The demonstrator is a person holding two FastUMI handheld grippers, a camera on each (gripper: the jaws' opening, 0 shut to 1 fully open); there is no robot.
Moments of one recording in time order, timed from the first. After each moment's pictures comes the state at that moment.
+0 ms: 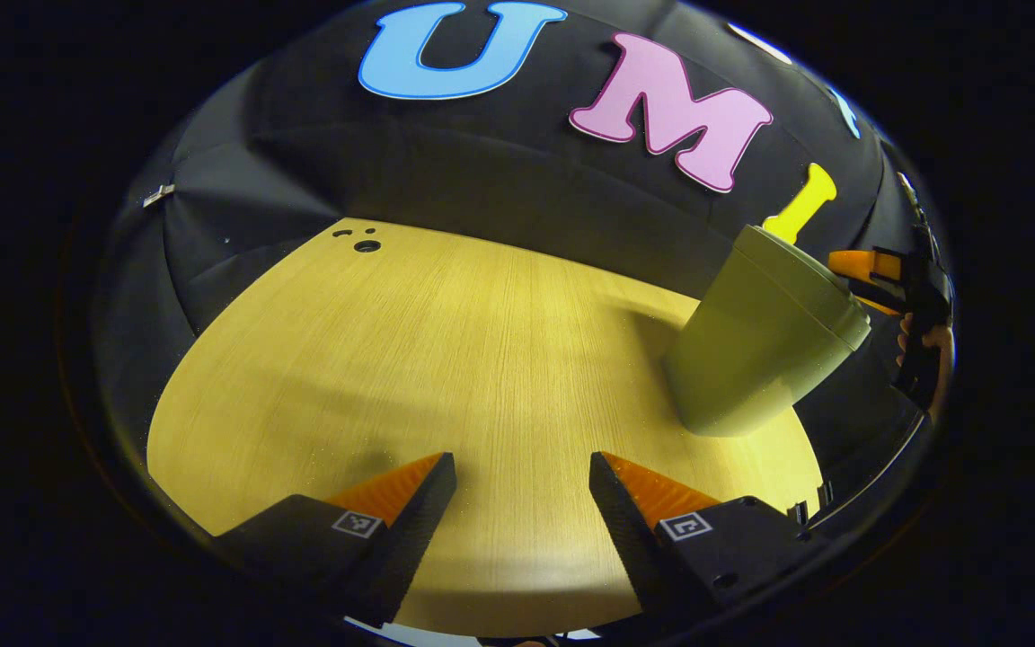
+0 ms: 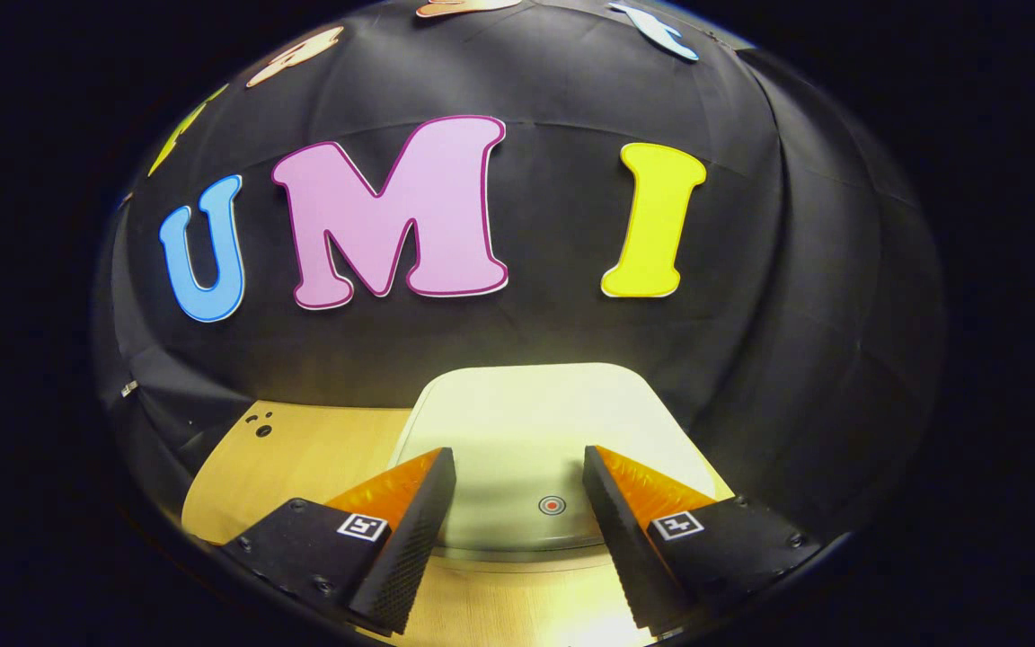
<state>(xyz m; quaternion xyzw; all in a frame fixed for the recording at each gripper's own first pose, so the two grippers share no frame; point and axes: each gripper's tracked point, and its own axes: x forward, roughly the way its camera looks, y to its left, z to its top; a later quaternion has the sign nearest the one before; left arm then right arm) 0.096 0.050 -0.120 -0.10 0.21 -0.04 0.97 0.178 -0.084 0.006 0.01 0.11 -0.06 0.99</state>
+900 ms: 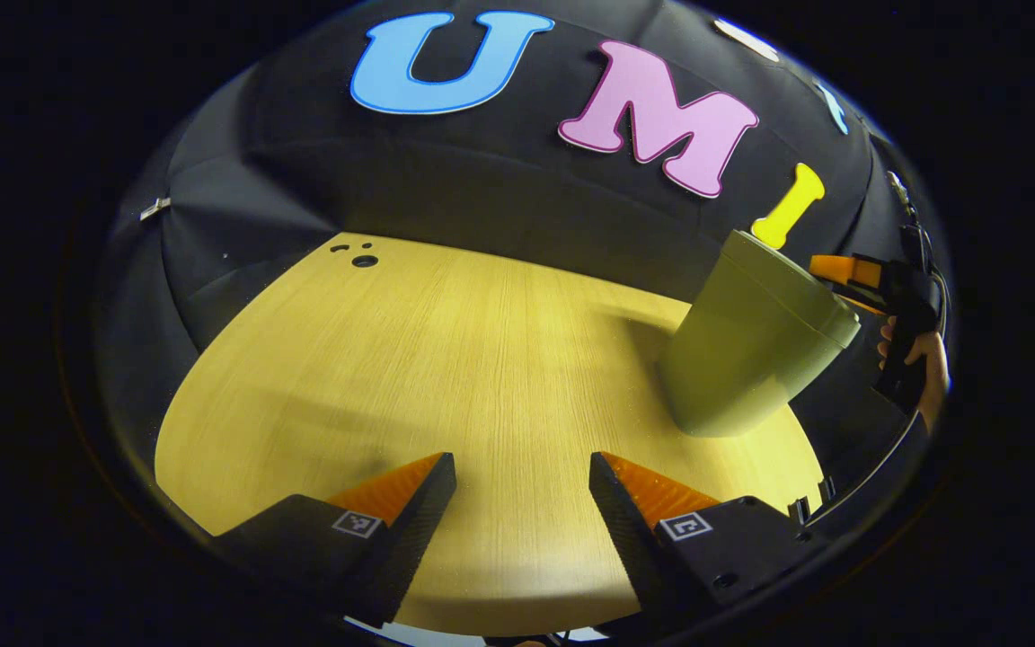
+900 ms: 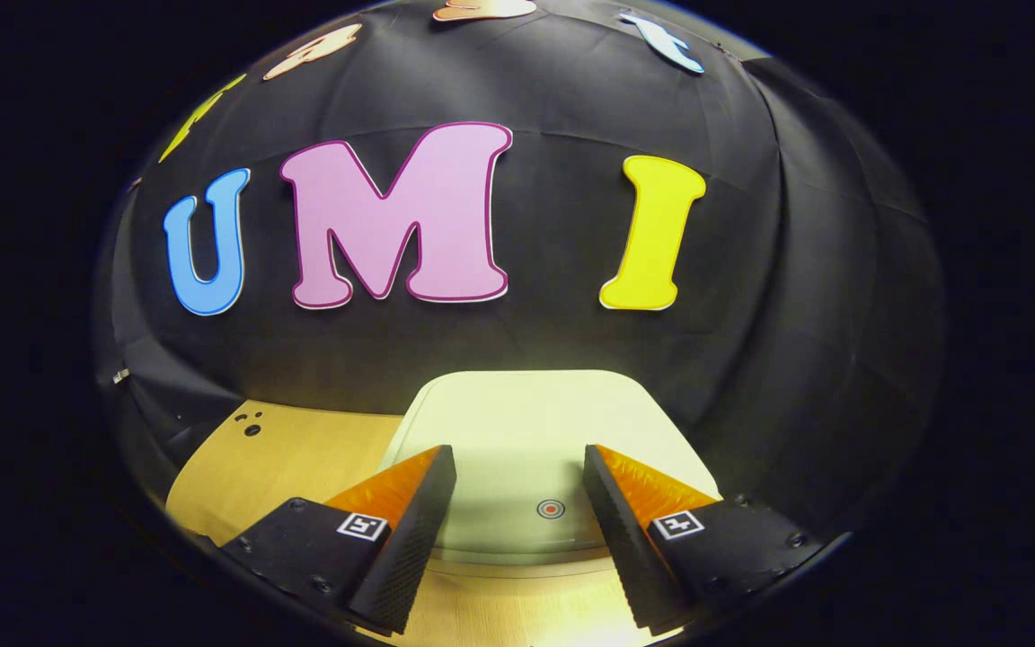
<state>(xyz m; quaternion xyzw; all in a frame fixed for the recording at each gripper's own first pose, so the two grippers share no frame) 0.086 0.052 -0.101 -0.08 0.18 -0.05 0.98 0.178 -0.083 0.006 -0.01 0.08 -0.06 0.99</state>
